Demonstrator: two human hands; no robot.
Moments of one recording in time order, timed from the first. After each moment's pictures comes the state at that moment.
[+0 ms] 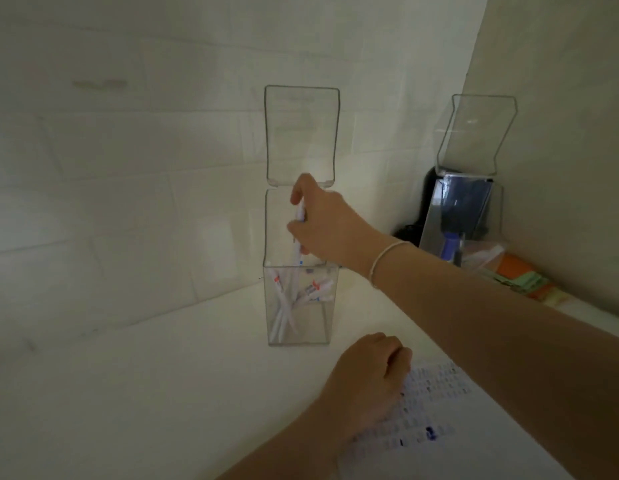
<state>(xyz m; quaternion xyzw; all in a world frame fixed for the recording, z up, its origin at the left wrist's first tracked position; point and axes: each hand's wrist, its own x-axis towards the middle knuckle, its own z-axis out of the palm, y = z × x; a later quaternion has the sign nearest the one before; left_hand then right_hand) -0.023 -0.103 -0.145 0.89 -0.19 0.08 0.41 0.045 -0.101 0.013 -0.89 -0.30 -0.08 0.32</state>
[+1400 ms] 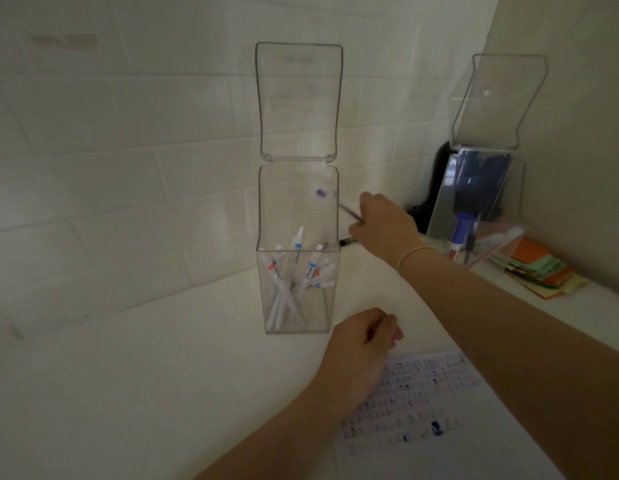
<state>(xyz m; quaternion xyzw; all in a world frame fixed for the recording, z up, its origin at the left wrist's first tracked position) -0.015 -0.095 -0.140 0.79 -0.07 0.05 0.60 0.139 -0.161 -0.064 -0.96 -0.18 -0.18 0.12</state>
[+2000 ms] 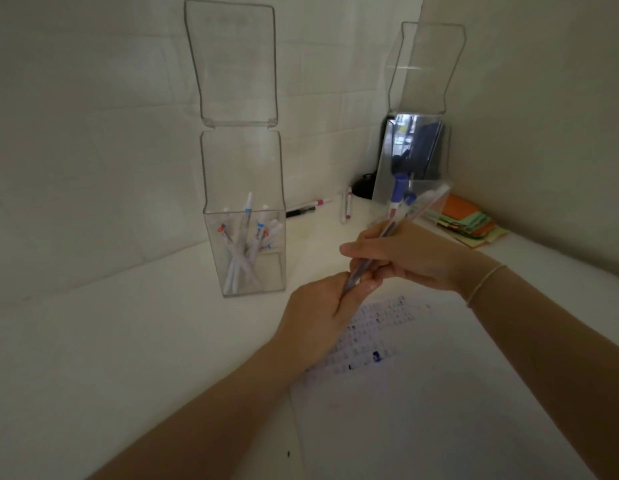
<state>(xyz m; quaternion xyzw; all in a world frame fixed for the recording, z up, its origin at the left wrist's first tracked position) -0.029 -0.102 -0.138 0.86 -0.22 0.16 0.44 0.006 -0.245 -0.048 -0.79 -0.14 0.20 0.57</state>
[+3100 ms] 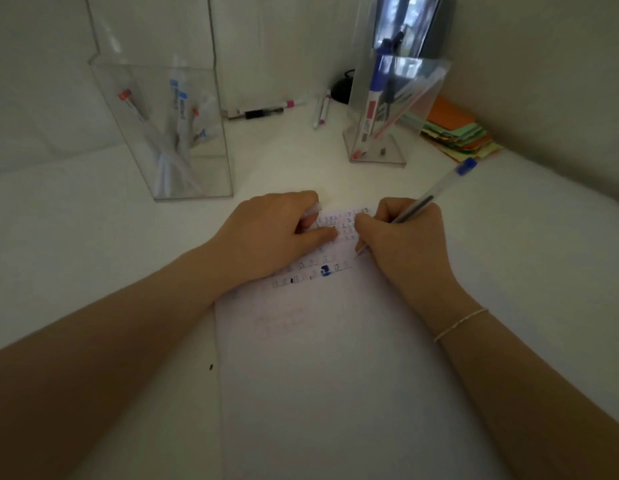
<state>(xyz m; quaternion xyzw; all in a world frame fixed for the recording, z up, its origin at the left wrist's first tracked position) -0.021 -0.102 -0.154 0.94 -0.24 0.11 0.22 -0.048 -0.268 -0.140 -0.84 0.02 -0.14 0.52</state>
